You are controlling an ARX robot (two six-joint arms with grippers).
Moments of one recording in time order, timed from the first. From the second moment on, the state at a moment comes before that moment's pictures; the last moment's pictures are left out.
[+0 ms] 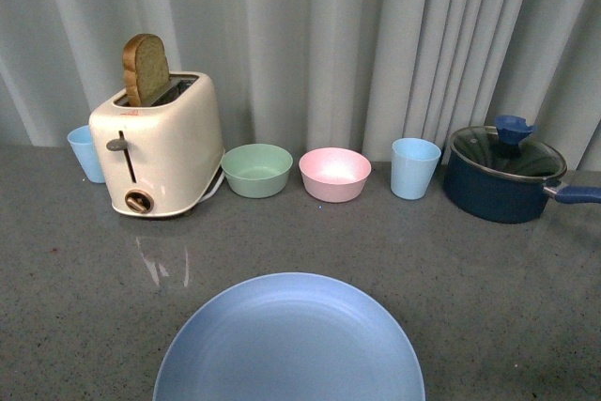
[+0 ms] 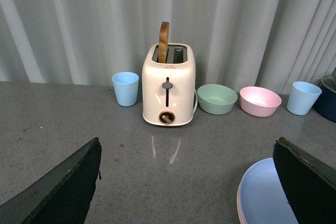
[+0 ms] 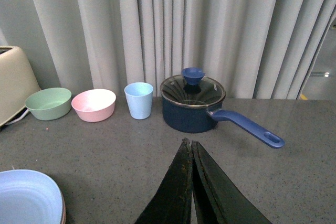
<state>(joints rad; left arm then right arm) 0.00 0.00 0.03 0.00 0.00 0.00 0.00 0.55 0.01 0.54 0.00 0.00</state>
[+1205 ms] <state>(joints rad) 0.00 0.00 0.03 0.00 0.00 0.00 0.00 0.00 0.01 0.00 0.00 0.00</state>
